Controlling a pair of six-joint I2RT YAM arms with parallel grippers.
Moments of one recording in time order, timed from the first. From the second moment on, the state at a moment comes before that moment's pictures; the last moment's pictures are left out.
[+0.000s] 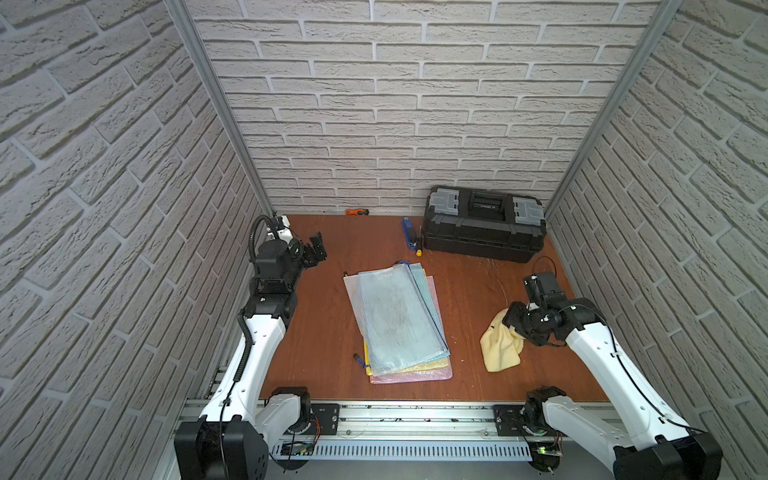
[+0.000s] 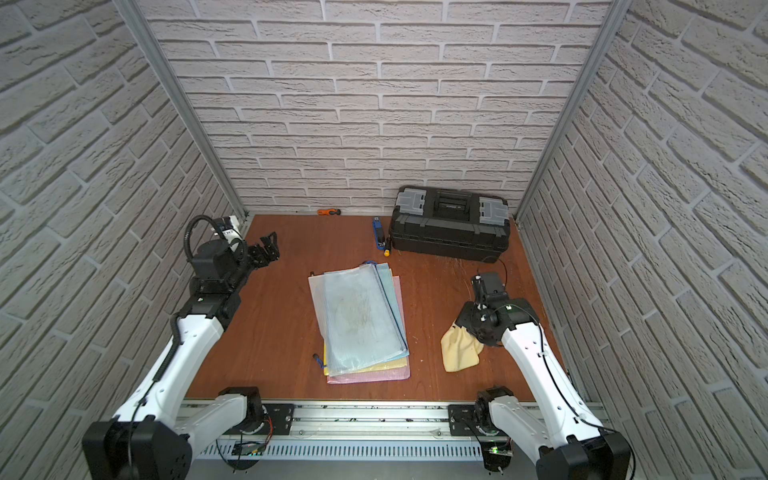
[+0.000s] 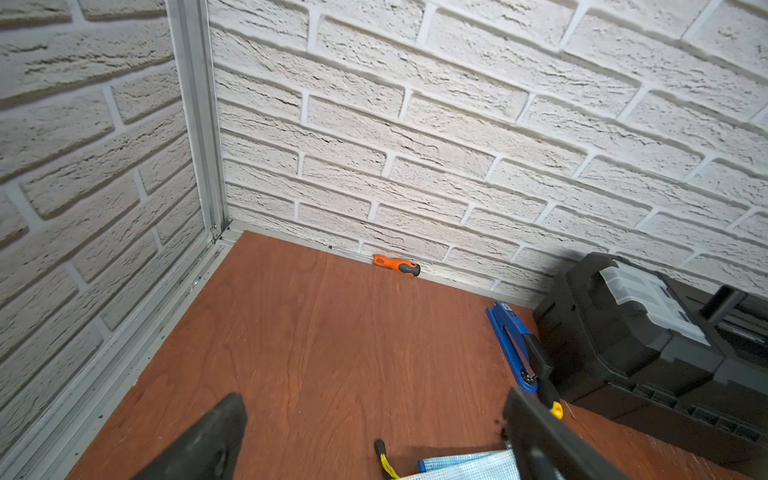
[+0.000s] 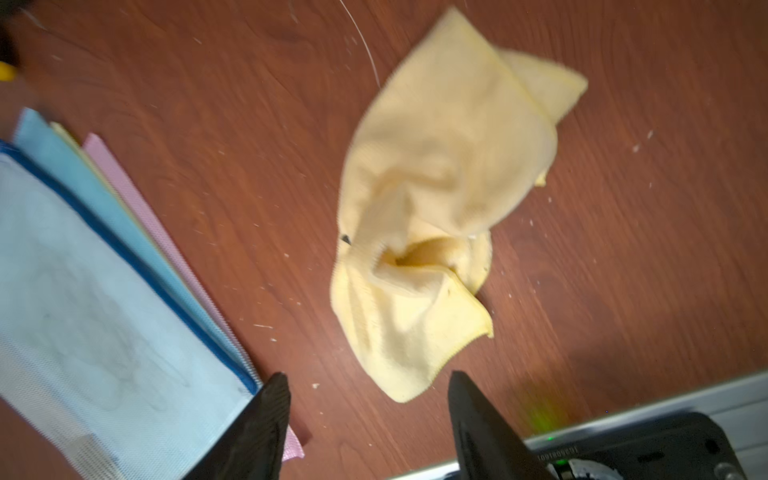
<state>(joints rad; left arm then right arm) -0.03 1.05 0.86 -0.06 -0.01 -0.28 0.13 0.99 0.84 -1.15 0.02 0.78</state>
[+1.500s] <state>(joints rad) -0.15 1.11 0.79 -0.10 0.07 -0.38 0.16 1.36 0.96 -0.99 0.14 0.69</state>
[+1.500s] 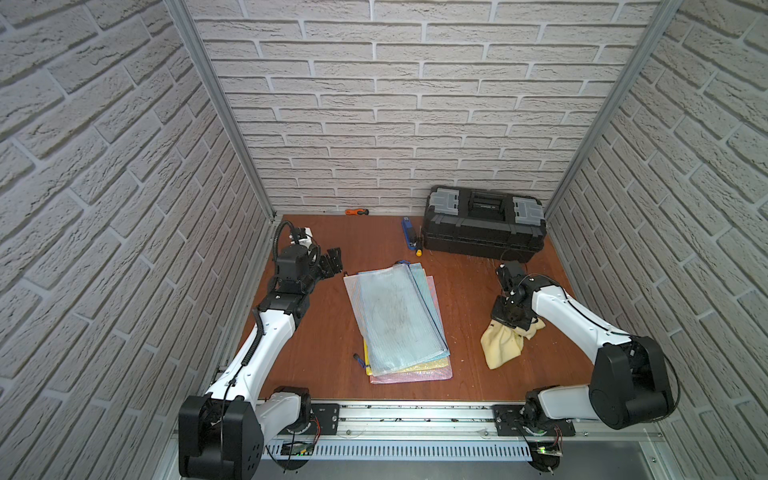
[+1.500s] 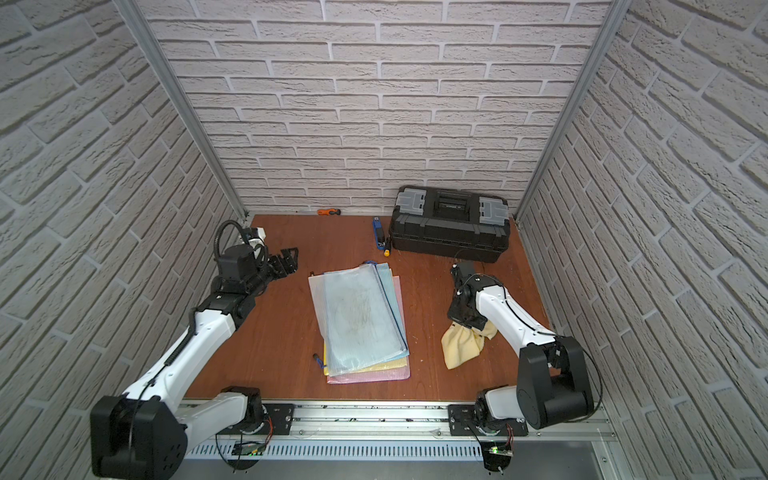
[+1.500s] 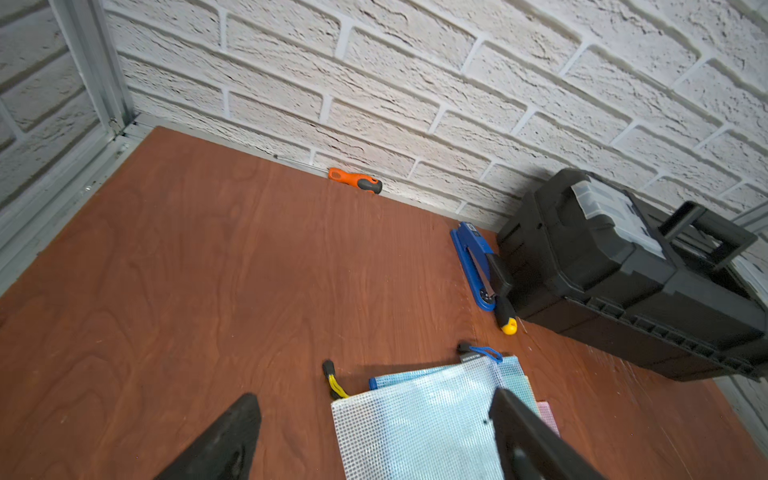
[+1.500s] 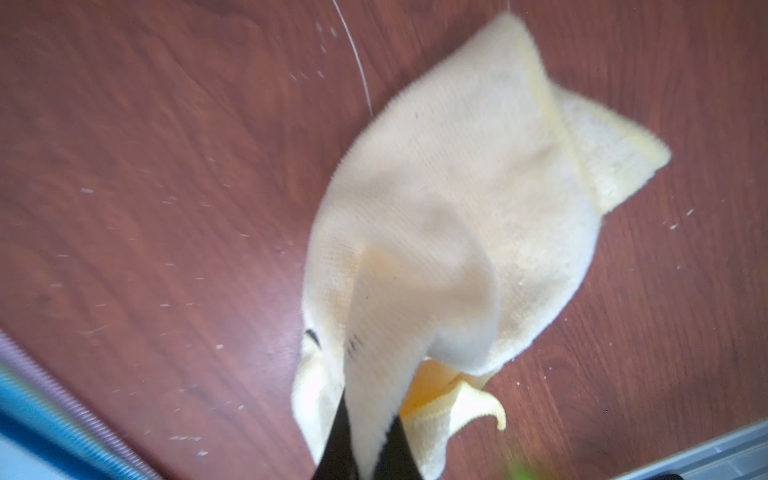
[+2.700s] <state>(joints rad) -0.26 1.35 0.64 -0.21 0.22 -0.64 0.40 1.62 1.14 -0.86 -0.08 0.61</state>
